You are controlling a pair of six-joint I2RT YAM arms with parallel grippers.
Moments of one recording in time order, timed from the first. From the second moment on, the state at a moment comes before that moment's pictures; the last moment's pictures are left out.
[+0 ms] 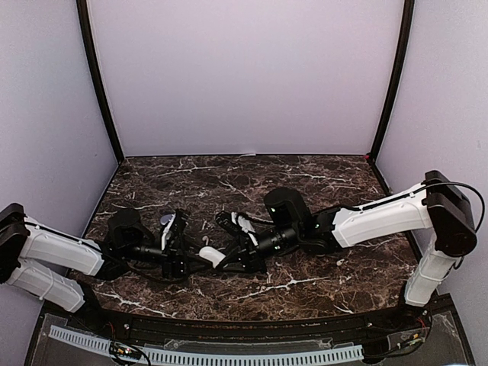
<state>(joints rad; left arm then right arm) -0.78 1.28 0.29 0.84 0.83 -0.30 1.09 1.71 0.98 0.26 -0.70 0.06</state>
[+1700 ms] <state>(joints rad) -0.78 1.28 0.31 0.73 0.81 -0.25 1.09 1.71 0.98 0.24 -0.64 0.03</state>
